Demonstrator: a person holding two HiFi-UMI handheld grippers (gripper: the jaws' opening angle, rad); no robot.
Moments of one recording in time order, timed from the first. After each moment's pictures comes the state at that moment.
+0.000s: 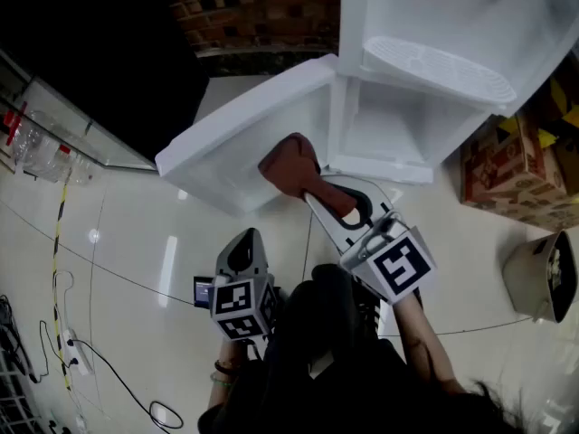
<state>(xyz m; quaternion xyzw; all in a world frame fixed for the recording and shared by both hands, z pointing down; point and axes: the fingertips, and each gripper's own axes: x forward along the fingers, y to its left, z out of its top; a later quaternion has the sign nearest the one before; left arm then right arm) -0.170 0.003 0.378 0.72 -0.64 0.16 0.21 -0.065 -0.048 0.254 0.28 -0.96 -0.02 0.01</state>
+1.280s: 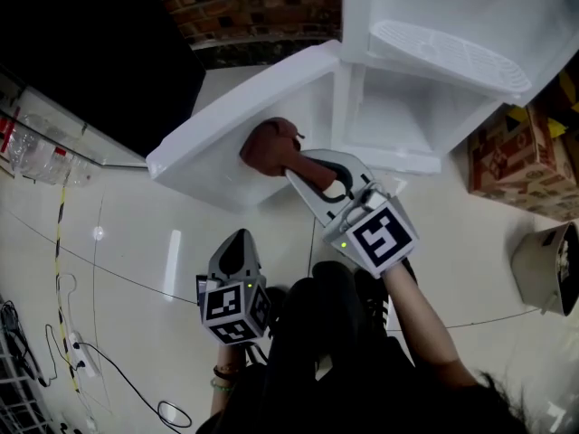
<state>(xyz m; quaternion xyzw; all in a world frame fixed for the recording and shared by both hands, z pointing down) -0.189 0.012 0.388 0.71 -0.65 0.16 0.22 -0.095 -0.079 0.277 0.27 -0.96 -0.04 0.03</state>
